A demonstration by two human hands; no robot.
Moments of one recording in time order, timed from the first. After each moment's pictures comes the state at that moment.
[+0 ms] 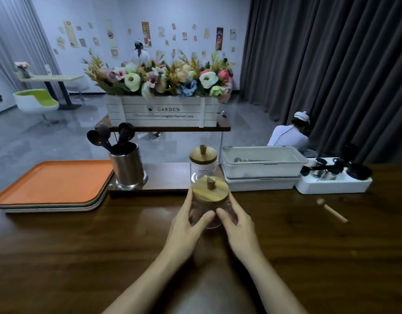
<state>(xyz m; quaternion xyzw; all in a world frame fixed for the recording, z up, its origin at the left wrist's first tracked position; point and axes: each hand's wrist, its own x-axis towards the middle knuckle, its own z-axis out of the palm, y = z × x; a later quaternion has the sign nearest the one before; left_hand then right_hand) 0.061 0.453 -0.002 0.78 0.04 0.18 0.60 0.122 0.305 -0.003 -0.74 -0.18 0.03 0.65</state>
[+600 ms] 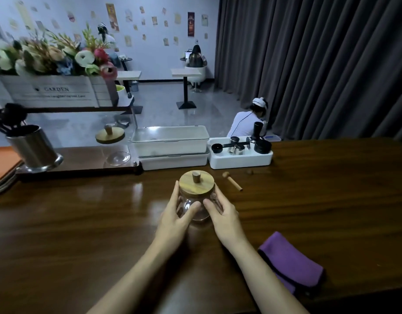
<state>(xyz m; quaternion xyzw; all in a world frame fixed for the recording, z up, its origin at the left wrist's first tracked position) 0.109 0.189 -0.030 0.74 0.05 0.16 0.66 0.154 0.041 -0.015 -0.75 -0.14 0.05 0.65</state>
